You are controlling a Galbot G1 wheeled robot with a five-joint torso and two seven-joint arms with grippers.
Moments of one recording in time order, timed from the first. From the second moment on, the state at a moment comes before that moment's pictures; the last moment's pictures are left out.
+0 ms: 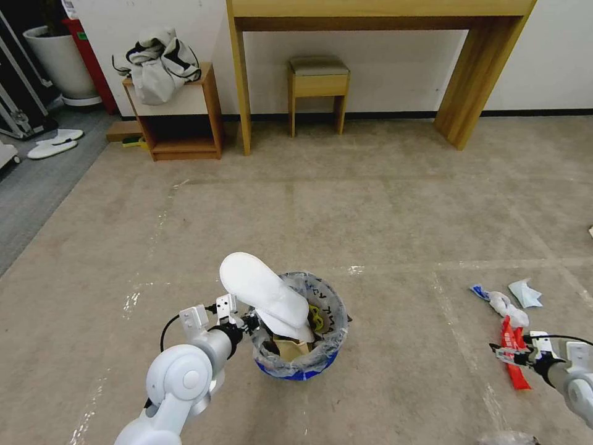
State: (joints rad) left arm 1.30 -1.30 -0.35 -2.08 -1.02 0.70 -0.45; right arm -1.21 0.79 0.58 1.08 0.61 -0.31 -0.24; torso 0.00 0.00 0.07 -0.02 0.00
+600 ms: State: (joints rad) left arm 1.30 -1.31 -0.35 -2.08 -1.01 0.70 -0.45; right arm -1.19 0.76 0.55 1.03 0.70 -0.45 -0.18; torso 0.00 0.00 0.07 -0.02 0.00
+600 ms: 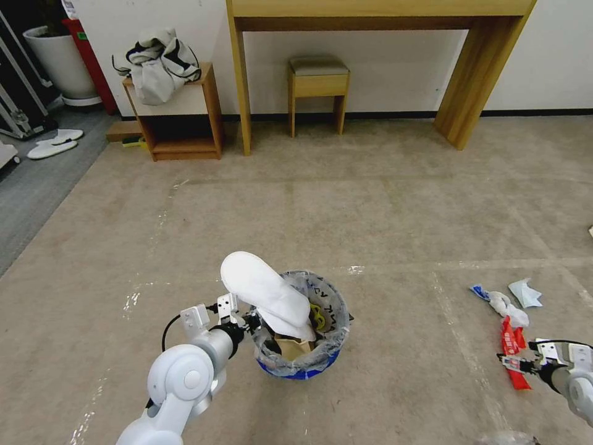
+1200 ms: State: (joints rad) left arm 1.30 -1.31 -0.34 -2.07 -1.01 0.70 -0.45; right arm -1.06 0.76 0.44 0.91 0.73 -0.47 -0.16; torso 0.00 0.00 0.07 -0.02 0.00
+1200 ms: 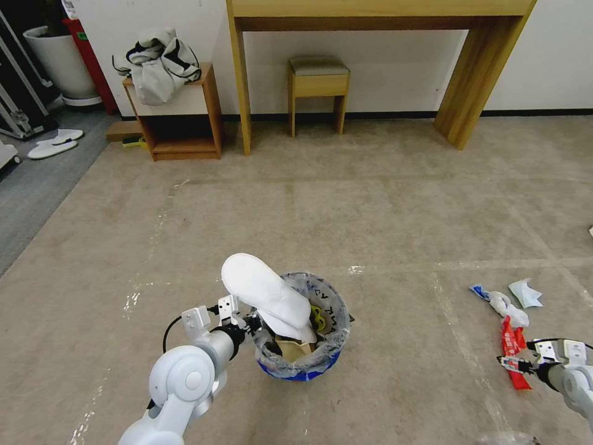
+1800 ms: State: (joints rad) left arm 1.28 -1.32 -0.33 -2.04 -1.01 0.70 -0.45; right arm -0.98 0.79 0.38 0.77 0.80 -0.49 -0.12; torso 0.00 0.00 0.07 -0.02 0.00
